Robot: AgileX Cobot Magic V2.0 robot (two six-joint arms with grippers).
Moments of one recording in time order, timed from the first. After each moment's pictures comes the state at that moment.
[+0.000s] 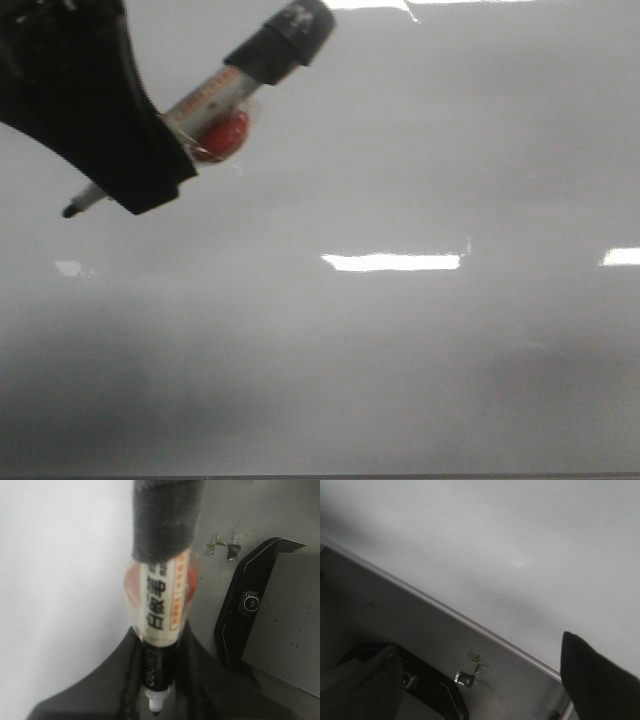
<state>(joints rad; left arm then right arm) -0.80 1.34 -1.11 -0.08 0.98 0.55 0.23 0.93 -0.87 0.27 0.95 -0.41</state>
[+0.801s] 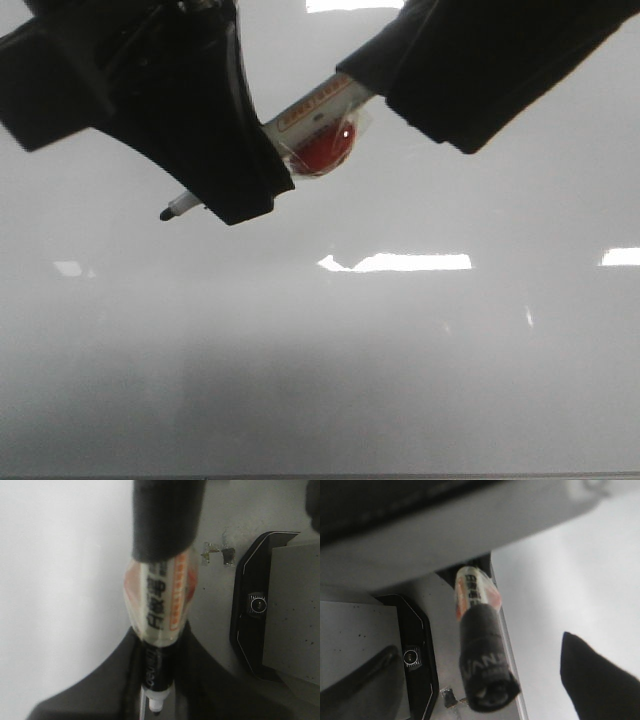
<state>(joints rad) -0.90 1.40 -1.16 -0.09 0.93 0.65 0.63 1.21 -1.07 0.43 0.92 -0.86</state>
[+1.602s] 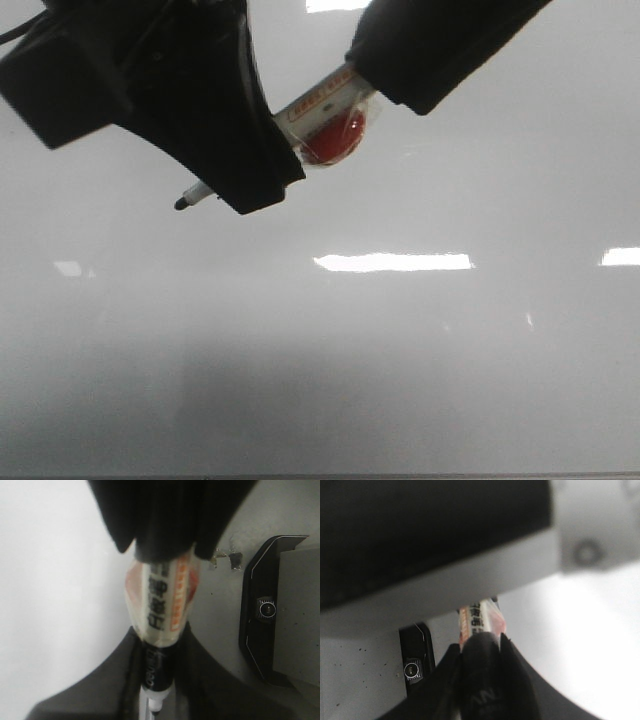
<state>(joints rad) -0.90 1.40 -1.16 -0.08 0.90 0.67 0.64 1.22 -1.07 0.47 0.88 -0.87</state>
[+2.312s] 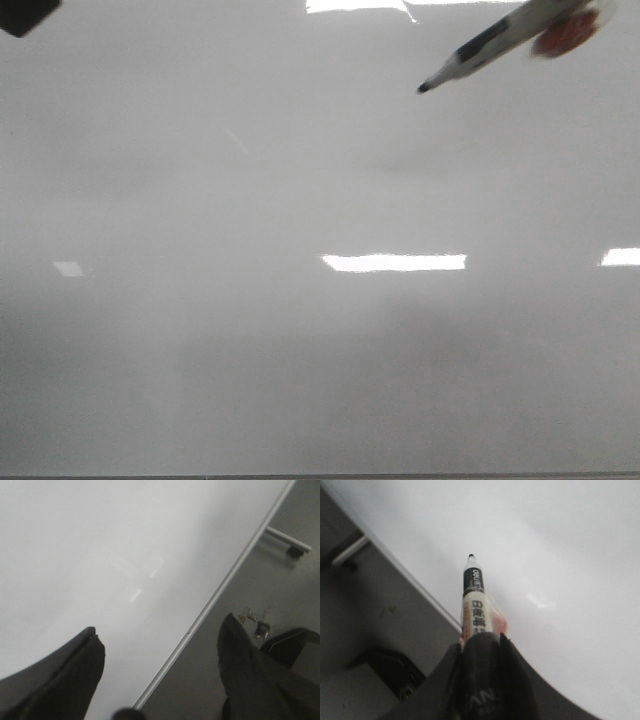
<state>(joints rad) -0.52 1.02 -1.03 -0.16 0.91 0.45 0.38 0.99 -1.06 0.24 0.96 -0.34</state>
